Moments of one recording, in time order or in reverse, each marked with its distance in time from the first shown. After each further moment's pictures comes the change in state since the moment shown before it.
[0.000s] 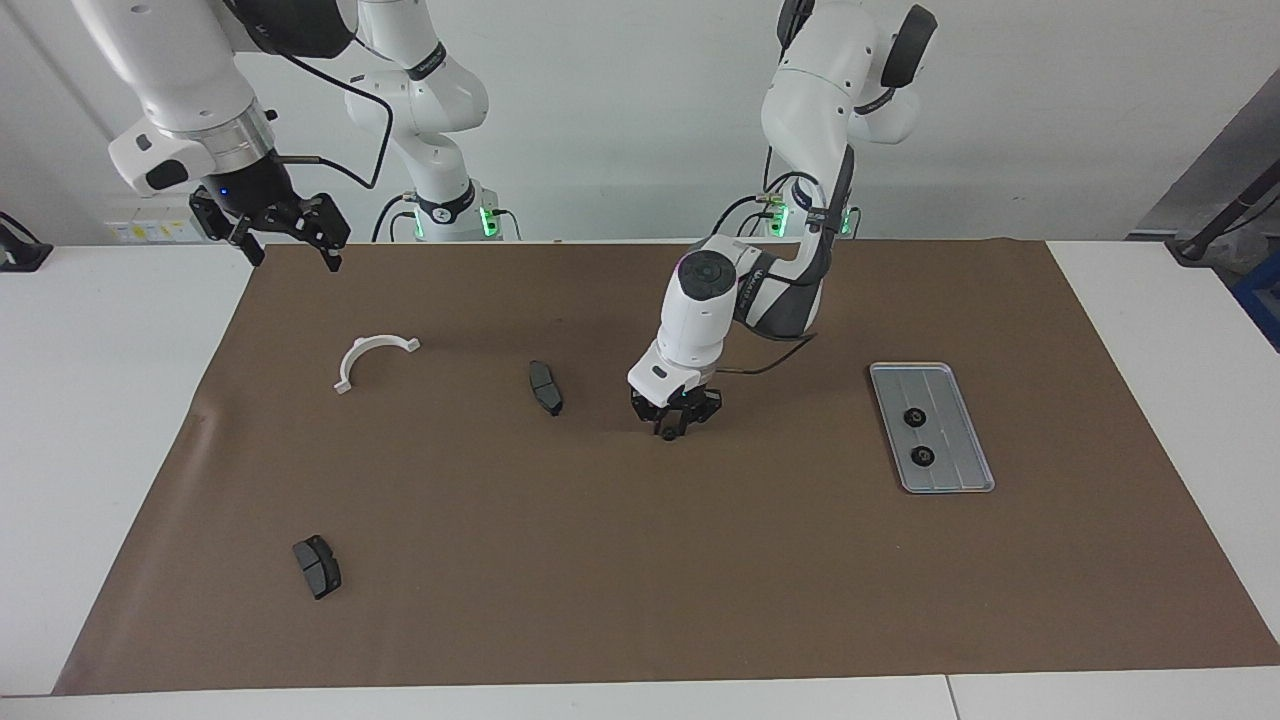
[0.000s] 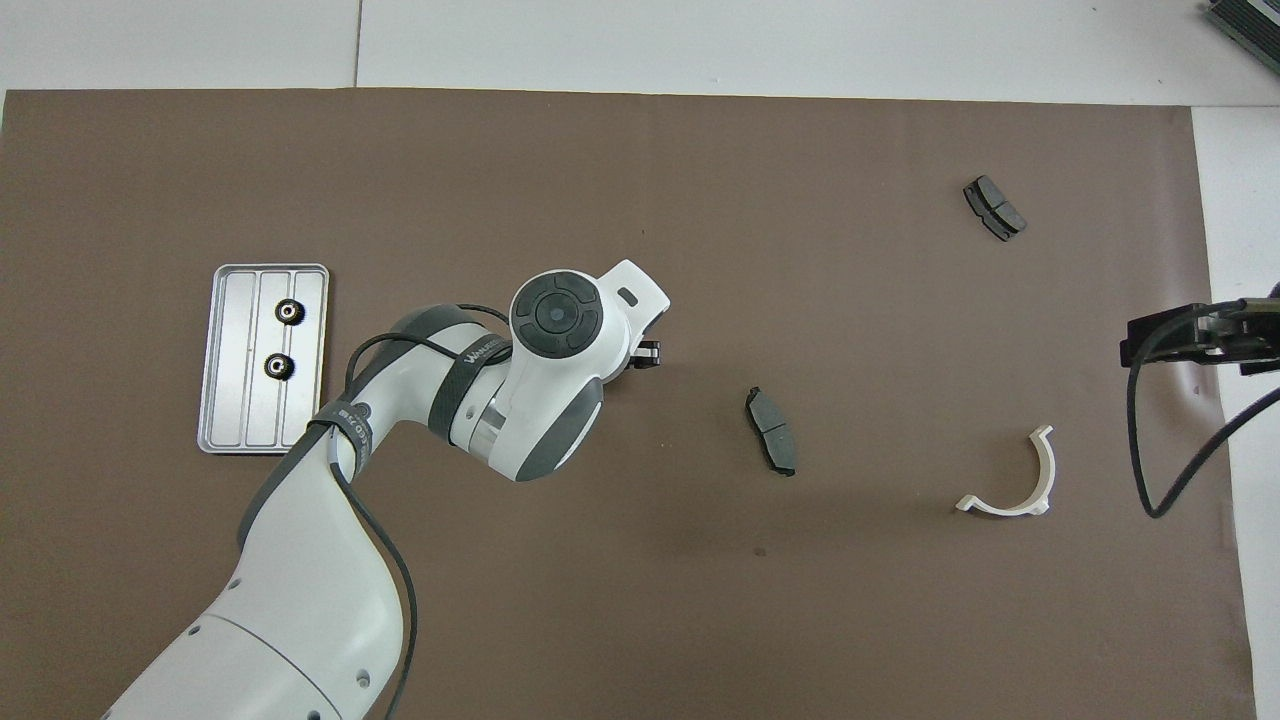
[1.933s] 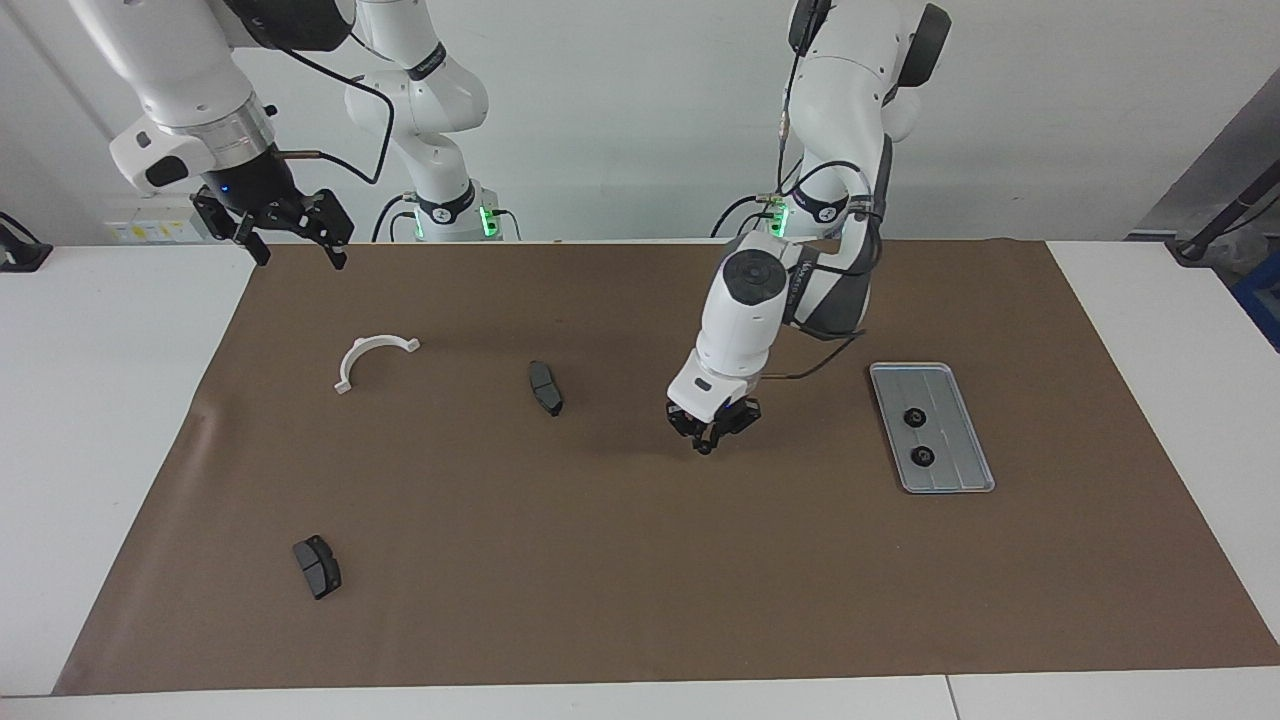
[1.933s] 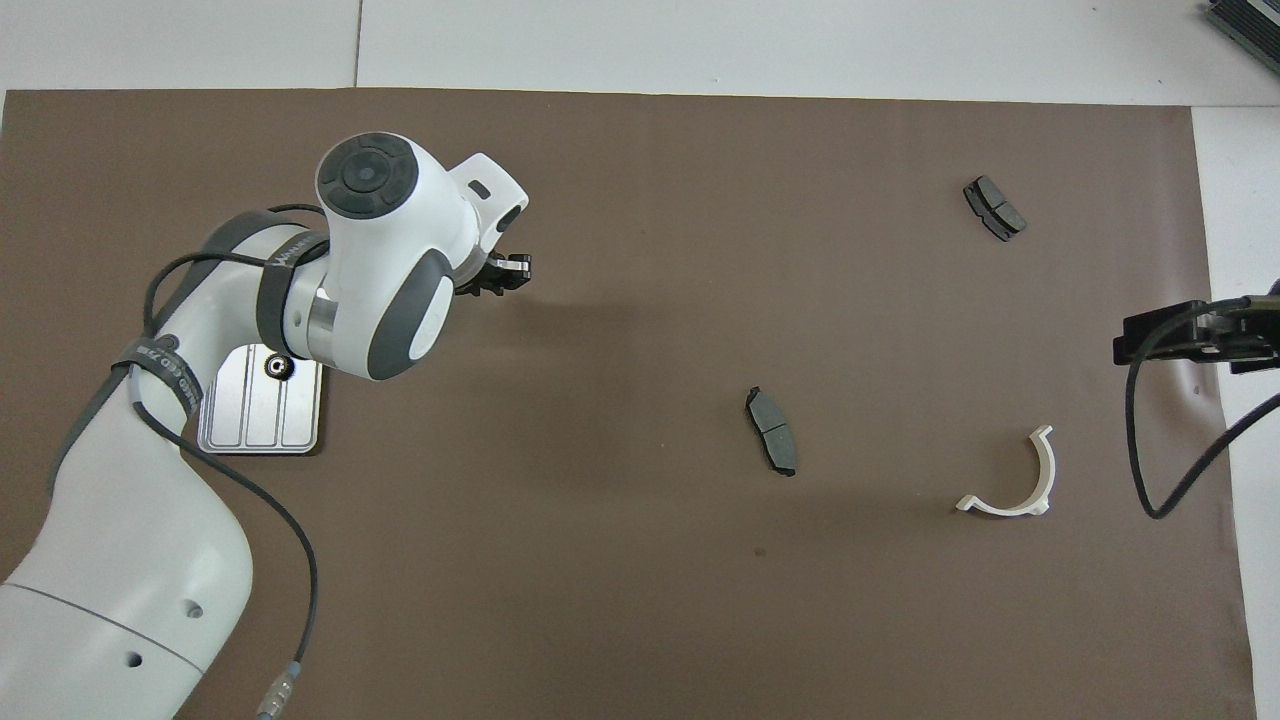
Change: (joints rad) left arm 0.236 -0.018 0.026 0.145 0.001 -0.211 0.239; right arm 0.000 -0.001 -0.001 0.006 0.036 0.000 0.000
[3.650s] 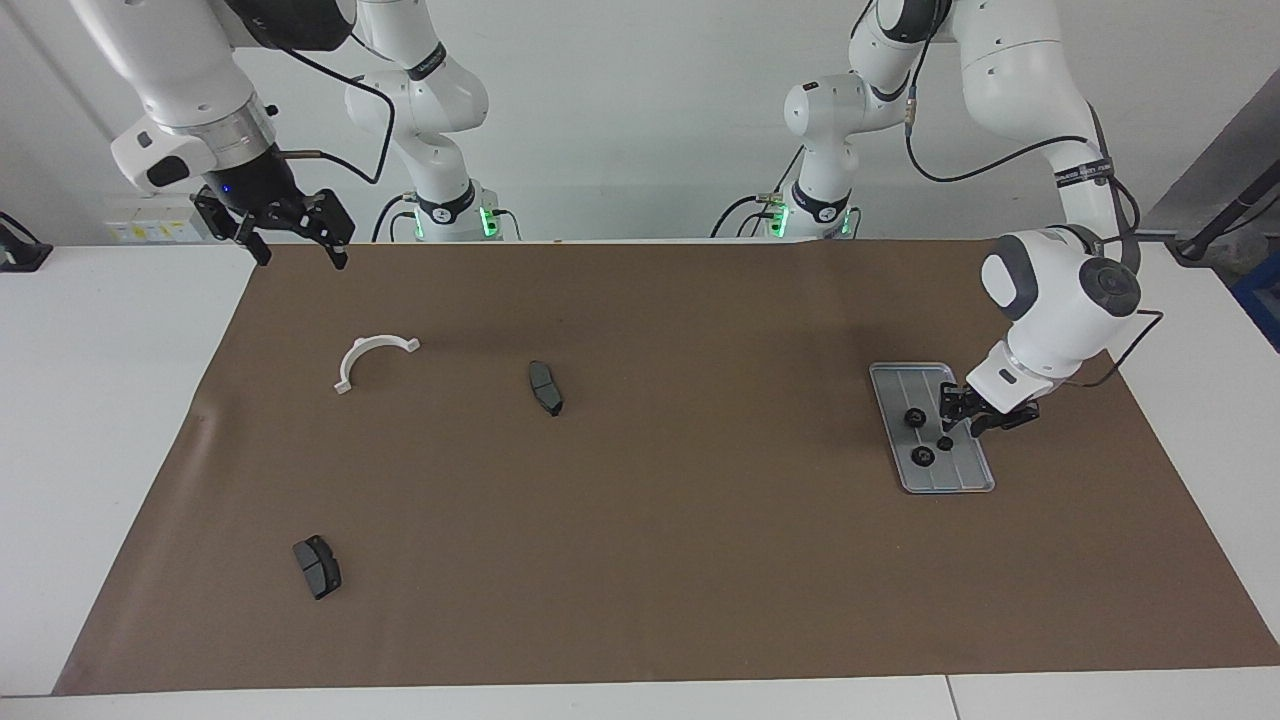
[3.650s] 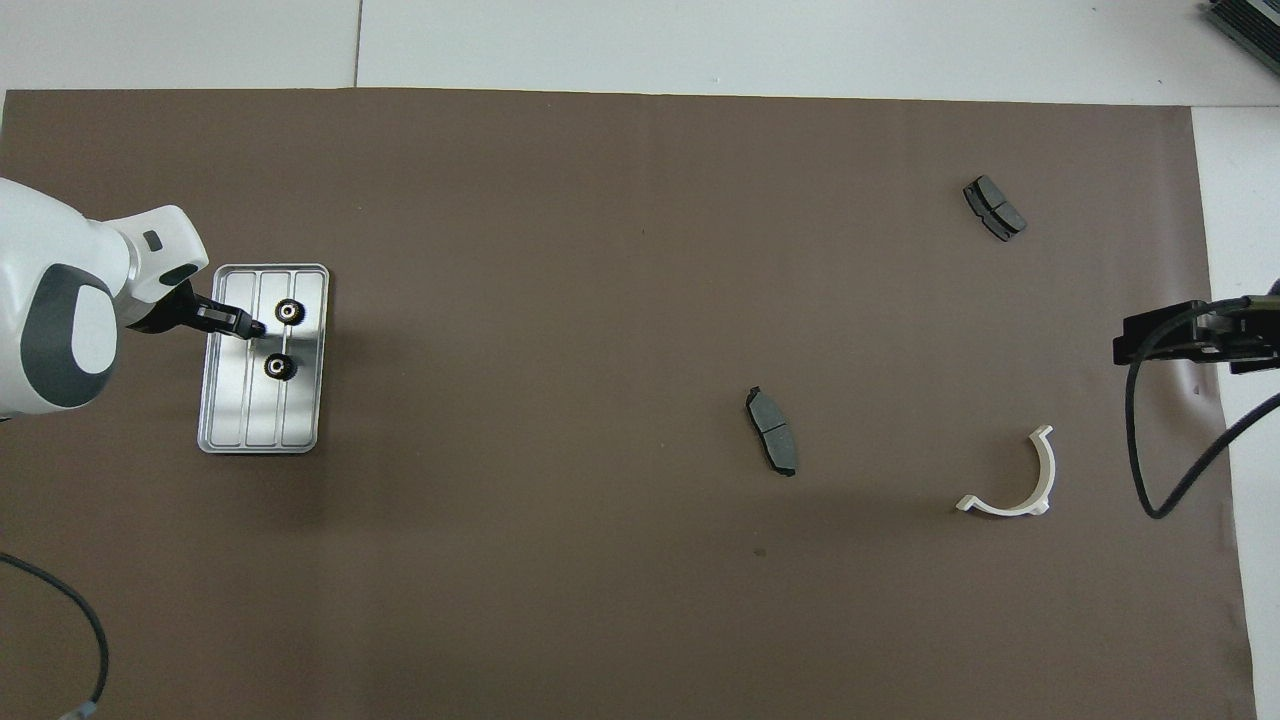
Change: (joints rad) left arm 0.449 -0.163 -0.005 -0.273 -0.001 0.043 0.669; right arm 0.000 0.000 0.000 0.000 0.000 0.000 0.000
